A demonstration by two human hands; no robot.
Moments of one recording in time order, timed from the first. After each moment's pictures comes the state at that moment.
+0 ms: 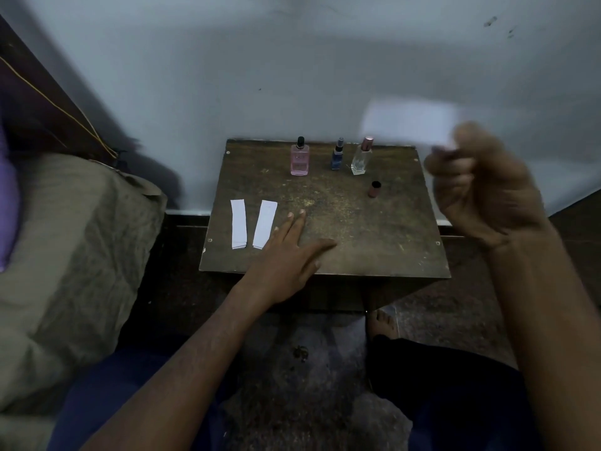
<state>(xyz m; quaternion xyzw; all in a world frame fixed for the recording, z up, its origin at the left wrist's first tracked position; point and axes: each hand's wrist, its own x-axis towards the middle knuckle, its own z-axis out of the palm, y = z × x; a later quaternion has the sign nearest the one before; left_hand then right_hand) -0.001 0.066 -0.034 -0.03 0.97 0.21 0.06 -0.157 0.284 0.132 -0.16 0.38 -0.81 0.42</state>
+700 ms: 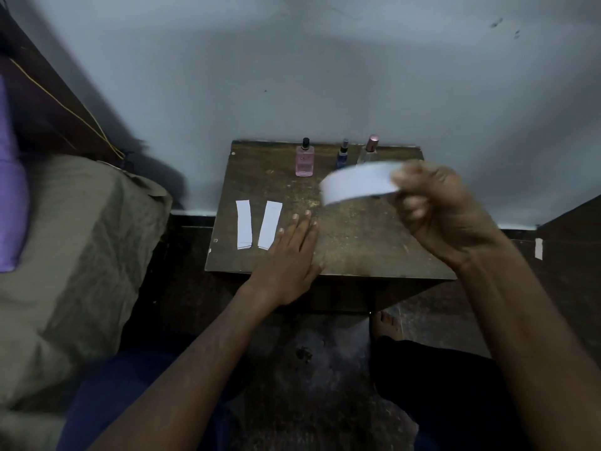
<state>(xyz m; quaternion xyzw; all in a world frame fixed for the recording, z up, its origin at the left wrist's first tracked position) -0.001 0.066 -0.051 -0.06 0.98 0.16 0.08 -0.141 0.268 0.098 -0.13 0.49 -0.76 0.41</state>
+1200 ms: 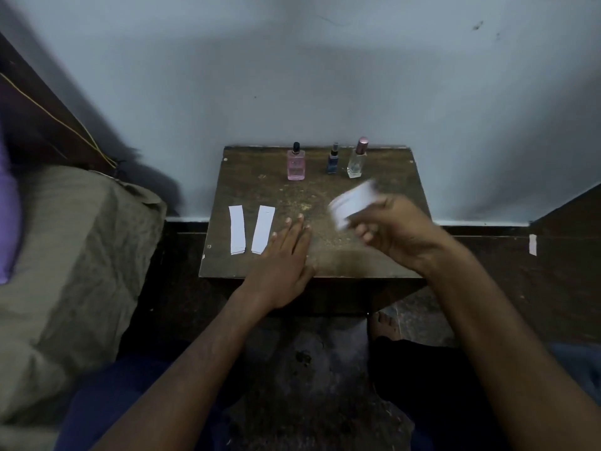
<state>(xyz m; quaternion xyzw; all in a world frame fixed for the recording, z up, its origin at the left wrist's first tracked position) -0.001 0.065 -0.049 -0.05 0.98 0.17 0.07 -0.127 0.257 0.082 -0.13 0.68 -0.60 0.41</state>
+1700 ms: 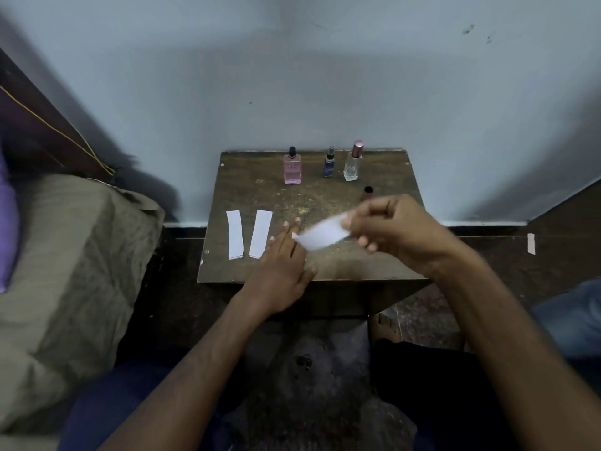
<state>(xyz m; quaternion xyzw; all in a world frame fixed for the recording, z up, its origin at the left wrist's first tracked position) -0.001 0.069 -0.041 -0.06 0.98 0.17 0.09 -0.130 0.263 0.082 -0.19 0.69 -0.60 0.36</state>
